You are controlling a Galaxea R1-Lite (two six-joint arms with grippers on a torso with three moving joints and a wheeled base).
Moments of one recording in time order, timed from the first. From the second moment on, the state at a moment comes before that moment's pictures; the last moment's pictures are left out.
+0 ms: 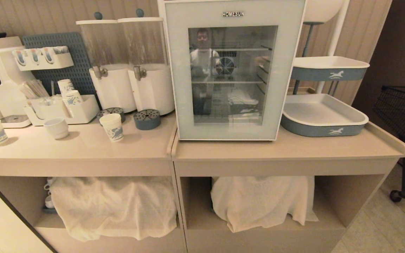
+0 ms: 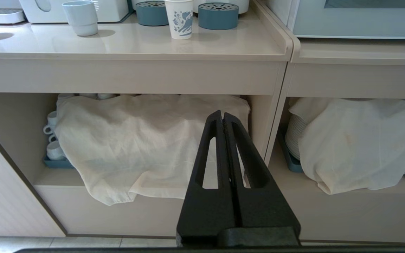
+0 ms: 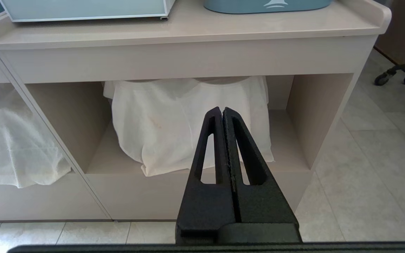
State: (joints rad) left arm 0.01 0.00 0.00 -0.05 0.00 -0.02; right arm 0.00 0.00 -0.03 0.07 0.00 -0.01
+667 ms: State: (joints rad) left arm 0.01 0.00 0.00 -0.05 0.00 -0.01; right arm 0.00 0.00 -0.03 0.07 -0.01 -0.01
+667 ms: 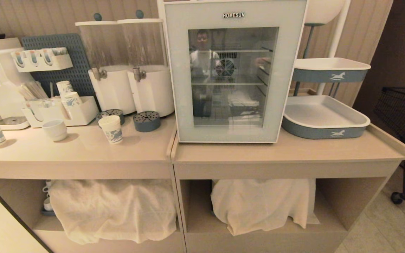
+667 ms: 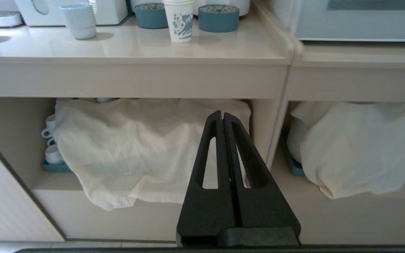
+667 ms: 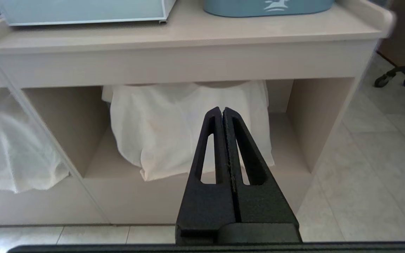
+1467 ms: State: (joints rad) left arm 0.01 0.00 0.00 -0.05 0.00 -0.02; right arm 0.00 0.00 -0.03 0.07 0.00 -0.01
